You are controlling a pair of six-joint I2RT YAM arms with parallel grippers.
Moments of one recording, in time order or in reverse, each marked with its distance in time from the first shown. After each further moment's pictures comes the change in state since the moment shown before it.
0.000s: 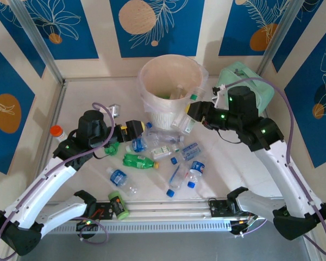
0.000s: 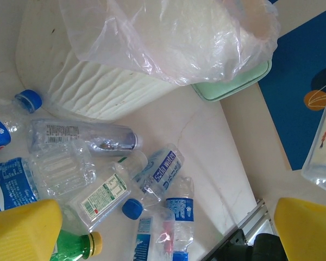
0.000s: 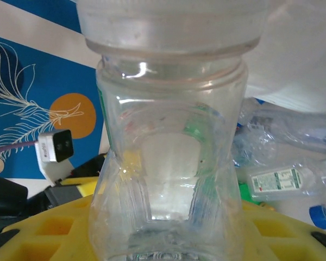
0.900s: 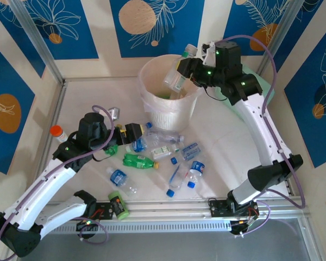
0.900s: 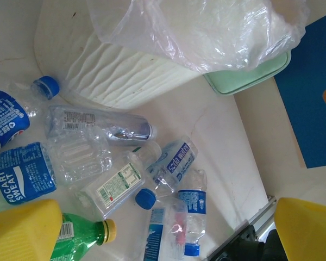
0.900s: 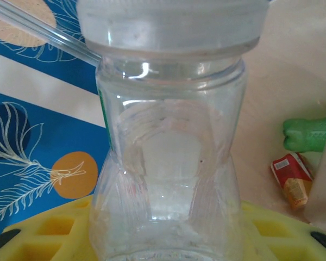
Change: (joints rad) left arm 0.000 -0.019 -0.019 -0.053 -0.029 0.012; right arm -0.099 0.499 0.518 0.051 -0.003 -0.090
